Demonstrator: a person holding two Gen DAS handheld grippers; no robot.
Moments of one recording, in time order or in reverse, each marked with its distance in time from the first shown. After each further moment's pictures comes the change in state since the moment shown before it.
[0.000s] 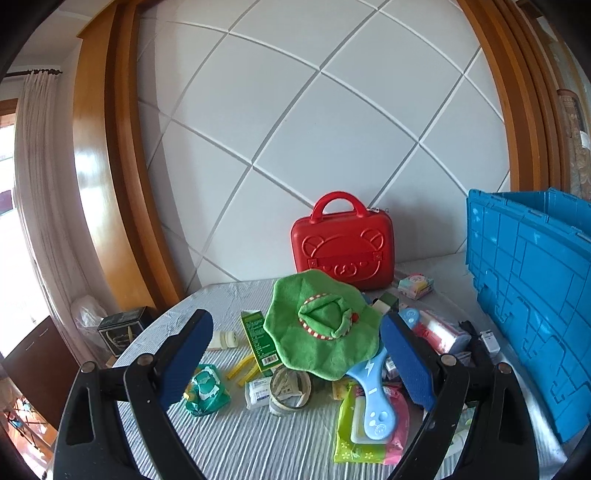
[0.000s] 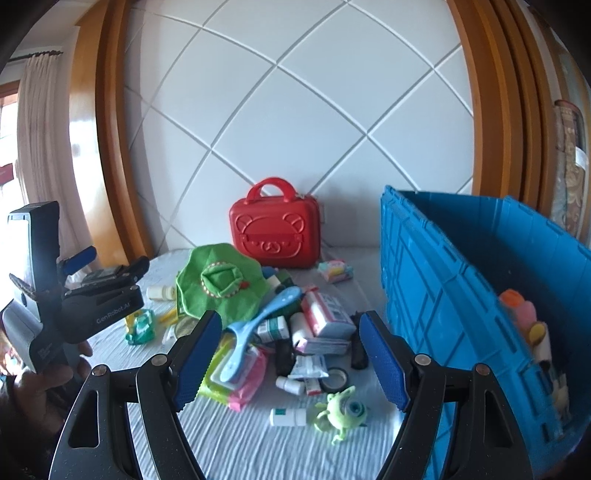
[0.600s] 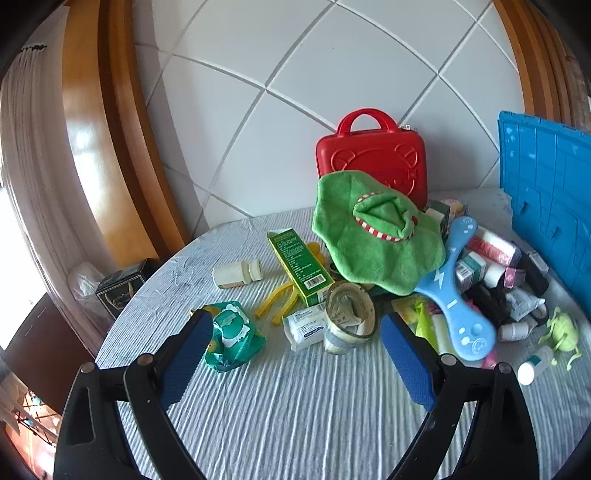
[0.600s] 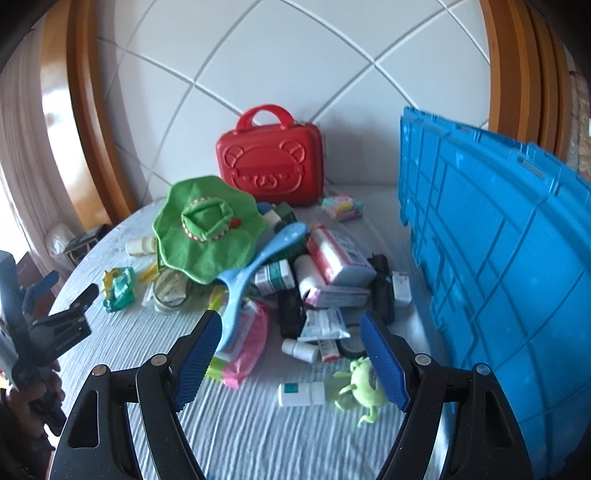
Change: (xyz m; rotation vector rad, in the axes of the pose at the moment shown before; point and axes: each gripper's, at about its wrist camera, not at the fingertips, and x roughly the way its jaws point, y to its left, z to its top) left arm 0.078 0.081 -0.098 0.056 0.172 -0.010; right arm 0.105 0.020 -0.036 0.047 0.226 -0.068
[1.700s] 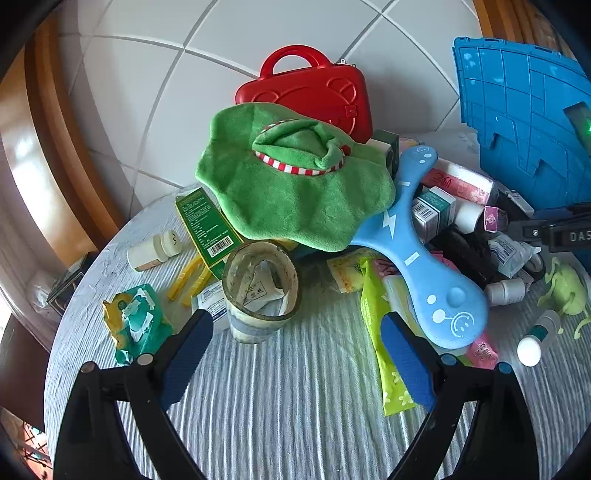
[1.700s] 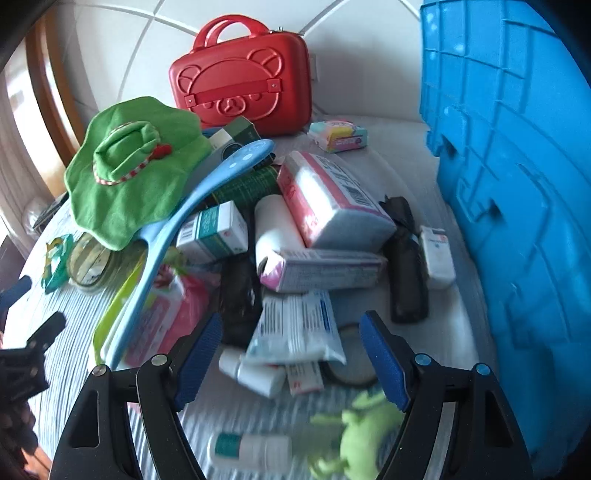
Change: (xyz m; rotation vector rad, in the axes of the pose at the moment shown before) left arm 0.076 -0.082 -0.021 0.114 0.133 -0.159; right arm 0.187 -0.043 -0.005 -0.017 0.198 0.033
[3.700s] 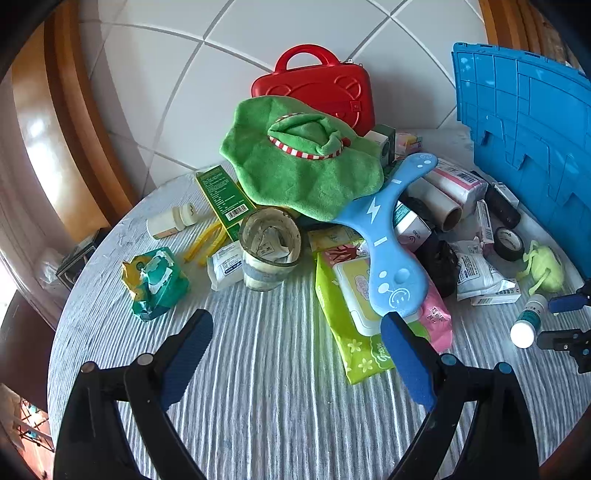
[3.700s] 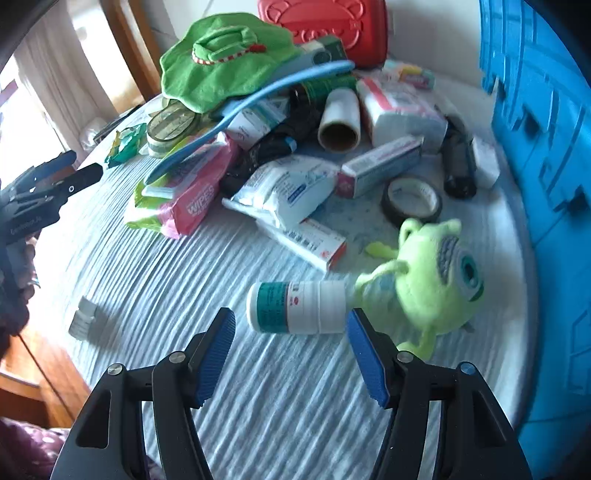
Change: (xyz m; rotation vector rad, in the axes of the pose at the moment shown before) left arm -0.052 -0.001 -0.032 -0.054 0.038 0.013; right arm -0.053 0.000 -0.121 -0.188 0.186 0.189
